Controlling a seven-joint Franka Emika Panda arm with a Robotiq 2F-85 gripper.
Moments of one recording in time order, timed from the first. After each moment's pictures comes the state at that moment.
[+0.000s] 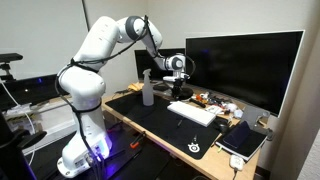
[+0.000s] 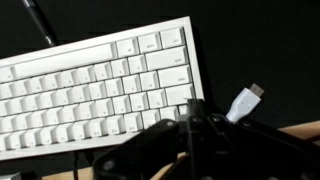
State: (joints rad) arm -0.04 0.64 -0.11 -1.68 -0.02 2.11 0.26
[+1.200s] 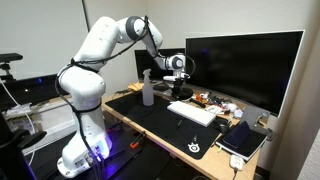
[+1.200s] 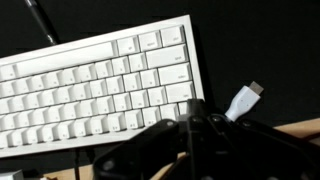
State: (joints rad) arm -0.04 0.65 -0.11 -1.67 -0.02 2.09 0.26
